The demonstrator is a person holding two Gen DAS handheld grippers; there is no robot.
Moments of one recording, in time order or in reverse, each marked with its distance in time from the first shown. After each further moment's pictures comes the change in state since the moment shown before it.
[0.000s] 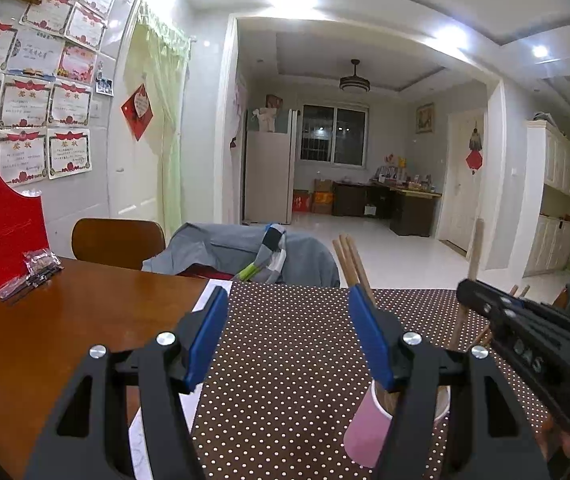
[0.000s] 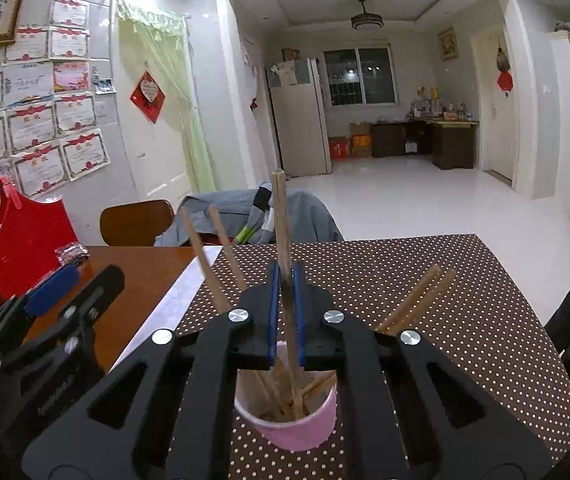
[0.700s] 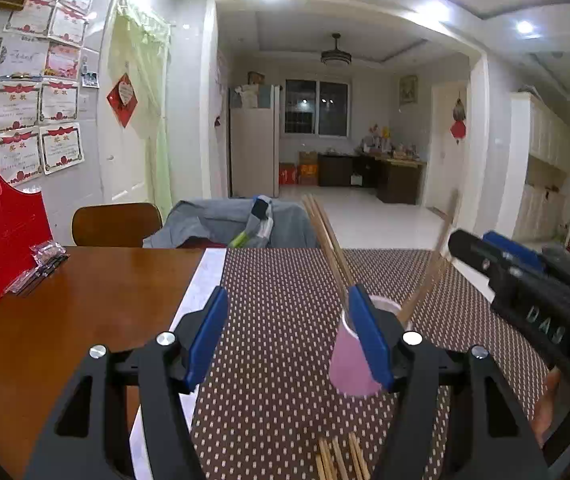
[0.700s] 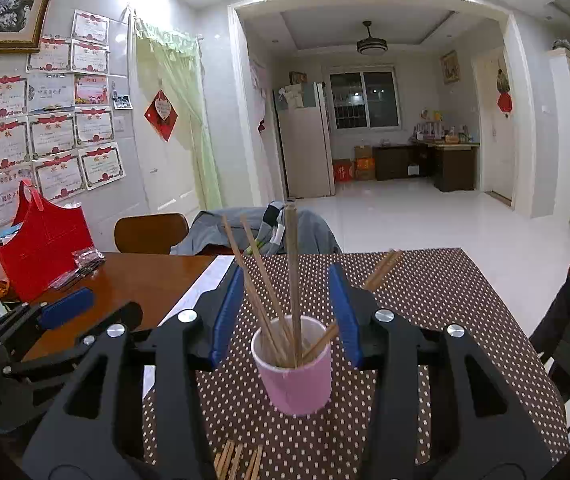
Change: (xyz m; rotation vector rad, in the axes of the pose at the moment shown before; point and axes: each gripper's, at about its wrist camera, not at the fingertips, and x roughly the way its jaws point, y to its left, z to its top) left arm -0.073 -0.010 -0.016 0.066 0.120 -0.048; right arm -0.075 0.007 -0.009 -0.017 -0.066 0.007
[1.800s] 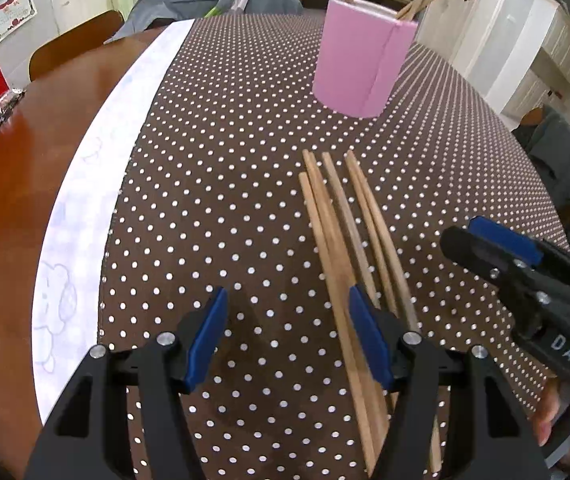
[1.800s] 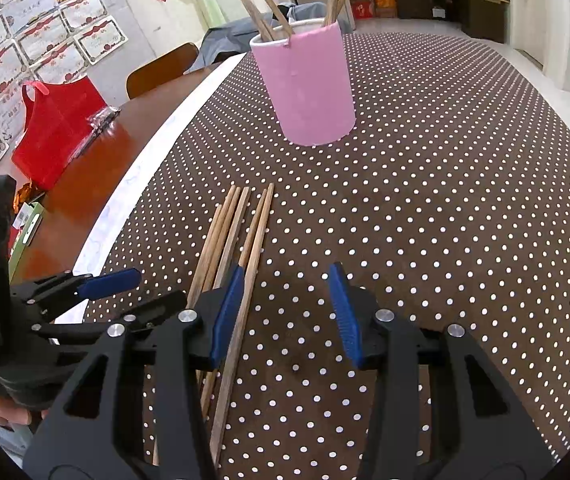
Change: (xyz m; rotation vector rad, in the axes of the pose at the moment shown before) left arm 0.024 -0.006 -0.156 -0.014 0.708 -0.098; right arm -0.002 -0.011 -0.152 0.103 0.611 0.116
